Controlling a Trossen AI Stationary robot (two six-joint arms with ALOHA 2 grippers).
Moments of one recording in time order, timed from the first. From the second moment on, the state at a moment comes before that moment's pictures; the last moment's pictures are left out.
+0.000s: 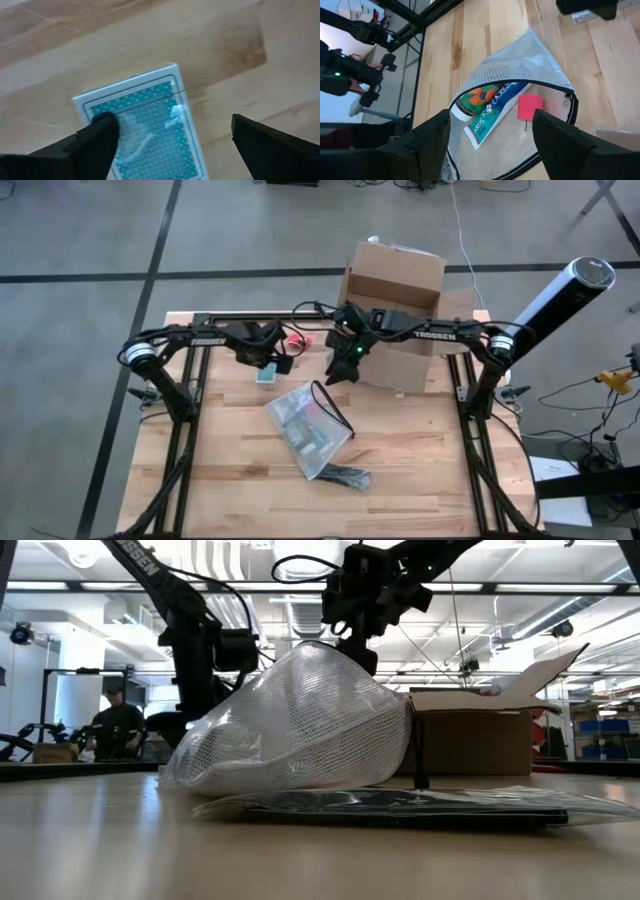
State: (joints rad) left arm 0.56 1.65 0.92 -0.62 0.04 -0.70; right arm -0.38 1.77 1.43 -0.55 -0.79 0.11
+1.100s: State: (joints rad) left arm 0.56 1.72 0.96 -0.70 -0.01 -0.69; right arm -0.42 1.75 1.43 -0.62 -0.79 0.01
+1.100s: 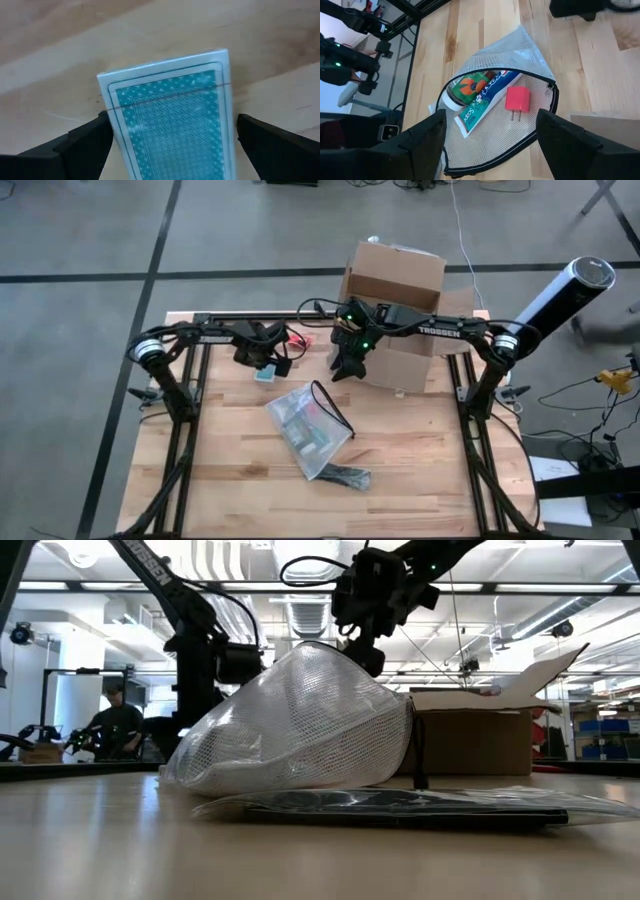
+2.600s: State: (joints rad) left arm 0.12 1.87 1.64 -0.61 0.15 -0.48; right arm -0.97 1.52 1.43 -0.64 -0.78 0.01
